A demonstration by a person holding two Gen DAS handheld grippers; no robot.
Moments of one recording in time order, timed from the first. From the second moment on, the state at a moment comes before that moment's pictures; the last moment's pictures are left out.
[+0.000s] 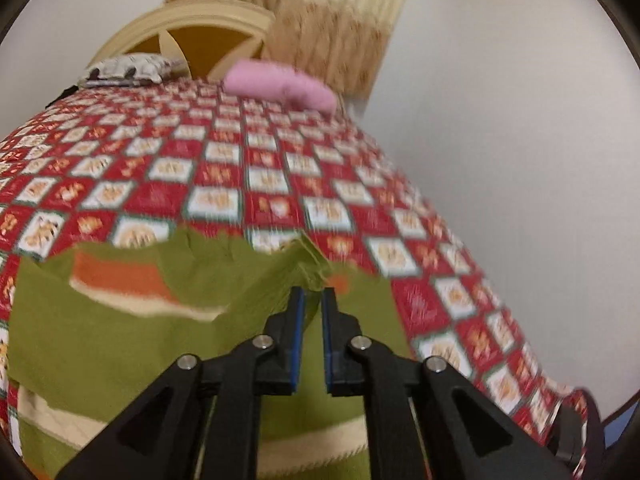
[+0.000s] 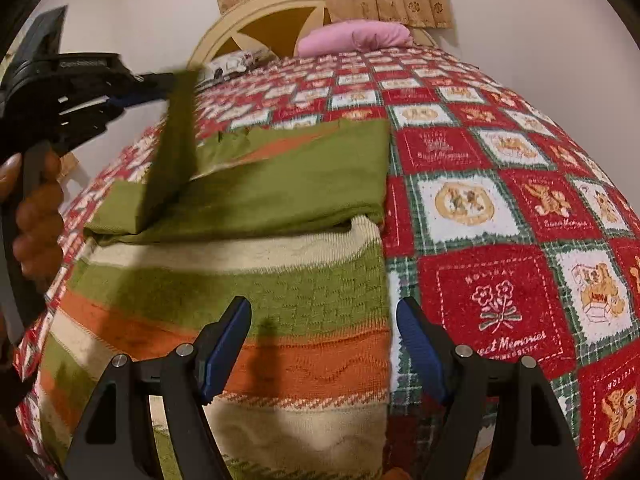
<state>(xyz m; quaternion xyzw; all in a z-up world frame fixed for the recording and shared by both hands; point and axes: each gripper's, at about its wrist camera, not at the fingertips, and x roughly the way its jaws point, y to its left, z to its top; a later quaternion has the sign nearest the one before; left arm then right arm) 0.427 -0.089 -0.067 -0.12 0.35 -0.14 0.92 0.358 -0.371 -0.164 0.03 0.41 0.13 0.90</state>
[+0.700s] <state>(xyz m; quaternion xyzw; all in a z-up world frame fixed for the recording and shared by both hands) 0.368 0.100 -0.159 0.00 0.43 0.13 0.90 0.420 -0.344 -0.122 0.07 0.42 0.18 0.89</state>
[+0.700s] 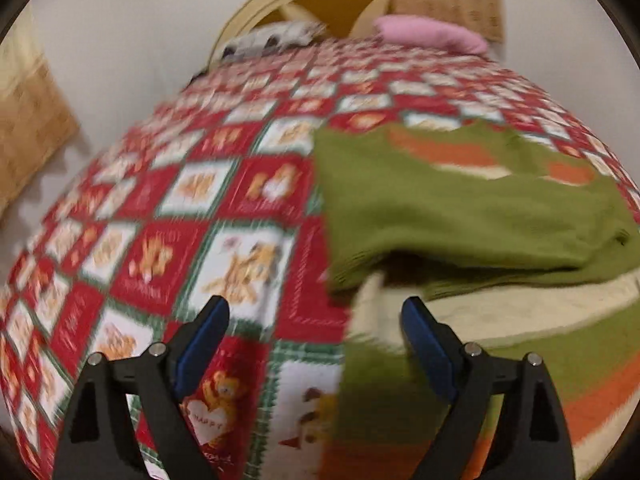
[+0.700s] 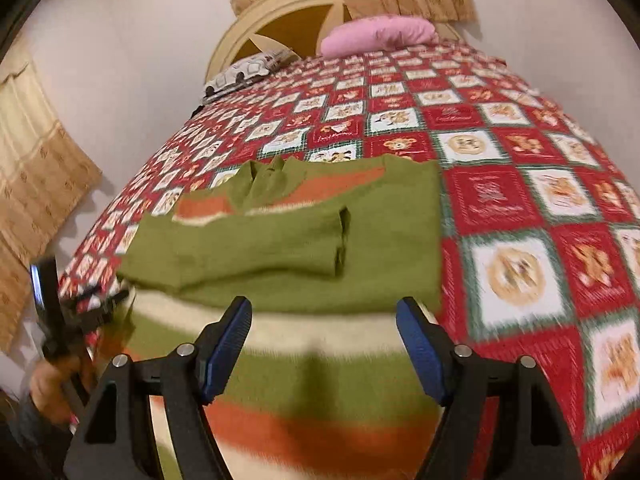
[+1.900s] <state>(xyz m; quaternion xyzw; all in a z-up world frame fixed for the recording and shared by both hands) 0.343 0.147 -0.163 -0.16 0.41 0.15 0.88 0.439 -0.363 -0.120 0.00 0.40 0.12 0.91</state>
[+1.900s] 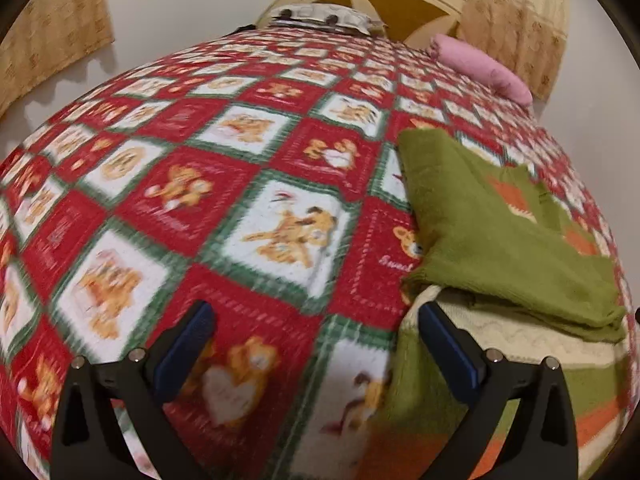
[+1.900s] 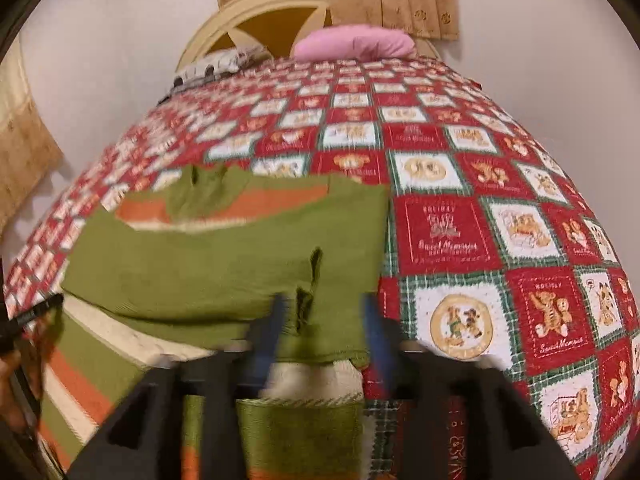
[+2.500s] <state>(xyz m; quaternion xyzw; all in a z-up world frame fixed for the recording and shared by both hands) 0.434 0.107 -0.163 0.01 0.43 0.21 0.88 0.445 -0.294 -0.148 -0.03 0.42 0.19 0.89</state>
